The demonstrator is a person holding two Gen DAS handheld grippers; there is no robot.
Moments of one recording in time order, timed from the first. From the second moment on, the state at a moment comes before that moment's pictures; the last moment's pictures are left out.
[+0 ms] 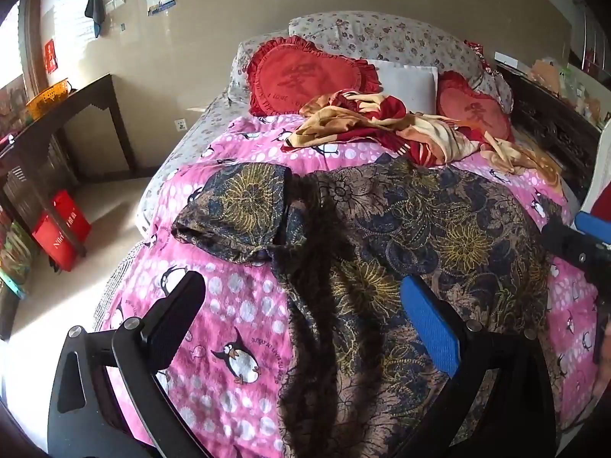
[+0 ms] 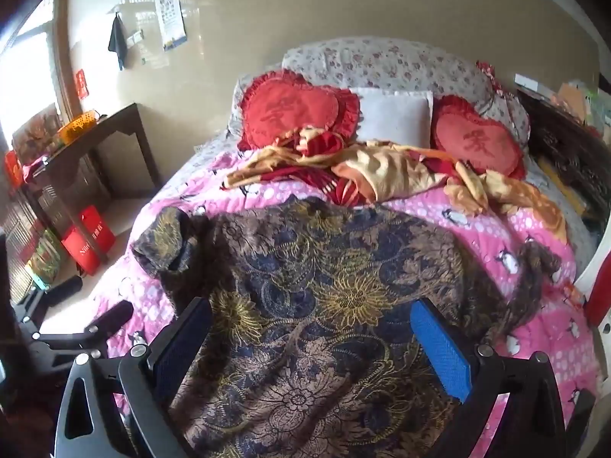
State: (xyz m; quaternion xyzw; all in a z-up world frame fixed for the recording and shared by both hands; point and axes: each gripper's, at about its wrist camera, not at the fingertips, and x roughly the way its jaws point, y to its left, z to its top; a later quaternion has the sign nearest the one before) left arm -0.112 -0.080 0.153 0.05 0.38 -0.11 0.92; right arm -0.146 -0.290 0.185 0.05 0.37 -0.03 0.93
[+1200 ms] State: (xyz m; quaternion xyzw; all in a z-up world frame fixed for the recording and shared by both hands) left arm -0.069 -0.104 0.107 0.04 0.41 -0.11 0.90; right arm -0.103 -0.302 0.115 0.08 0.44 -0.07 0.89
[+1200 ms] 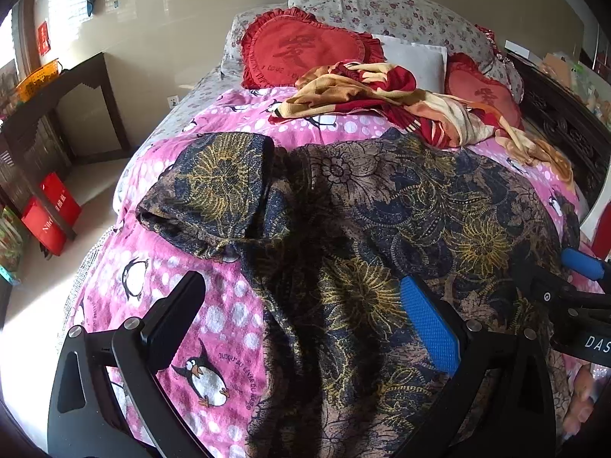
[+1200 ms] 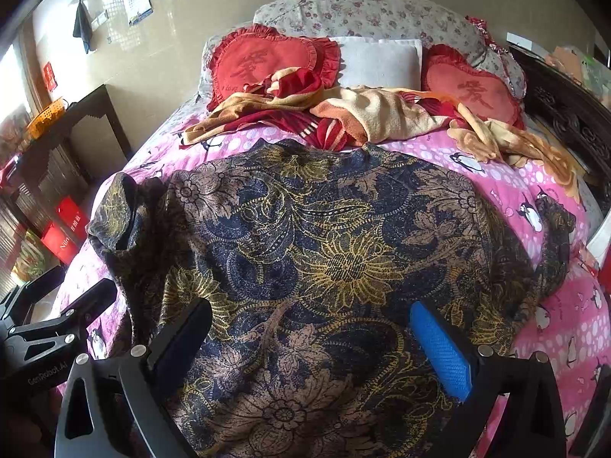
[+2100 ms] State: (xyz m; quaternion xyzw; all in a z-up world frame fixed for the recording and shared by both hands) left arm -0.066 -0.098 0.100 0.03 0.42 -0.10 0.90; right arm -0.098 -0.295 0.107 0.10 0.44 -0.05 0.89
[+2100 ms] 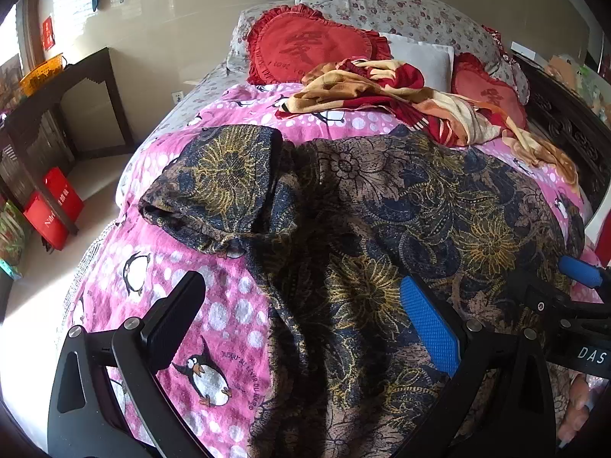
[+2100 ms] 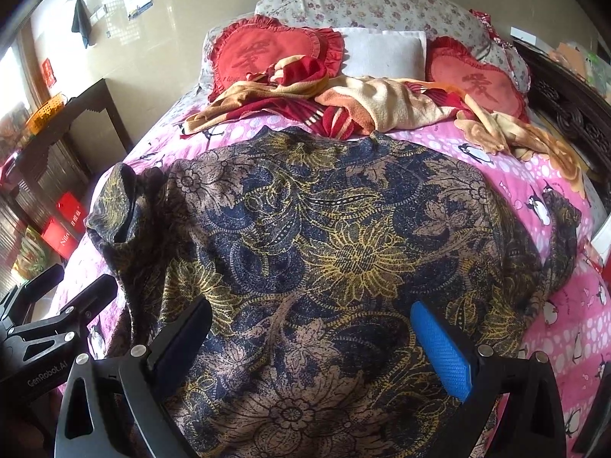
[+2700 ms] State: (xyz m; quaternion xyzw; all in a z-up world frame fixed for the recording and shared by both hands) left arm -0.062 -0.090 0.098 0.03 0.42 -0.10 0.90; right arm -0.093 -0.287 0.101 0.09 0.45 -0.05 0.89
